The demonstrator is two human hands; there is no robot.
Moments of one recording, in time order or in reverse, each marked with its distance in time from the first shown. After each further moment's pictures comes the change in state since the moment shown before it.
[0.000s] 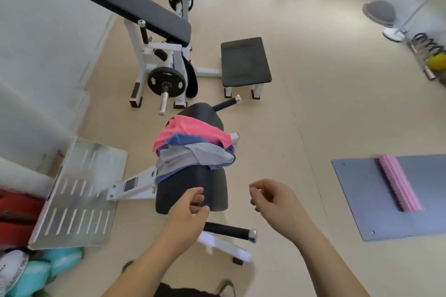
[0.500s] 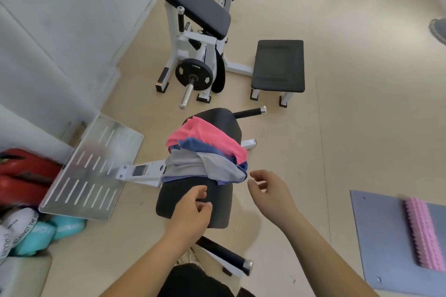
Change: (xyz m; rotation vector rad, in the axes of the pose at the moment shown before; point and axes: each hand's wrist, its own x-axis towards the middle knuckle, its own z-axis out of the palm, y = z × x) left_hand 0.071 0.014 0.020 -0.054 0.162 -0.156; right_hand 0.132 -0.016 0.004 -0.129 -0.120 -0.075
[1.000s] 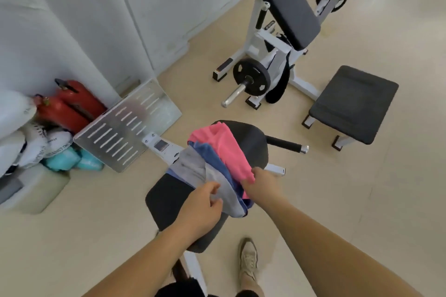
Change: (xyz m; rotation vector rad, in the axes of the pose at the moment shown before) left_hand 0.101 0.051 0.057 -0.065 0.184 -0.111; right_hand 0.225 -0.007 0.020 -0.587 -0.449 -0.094
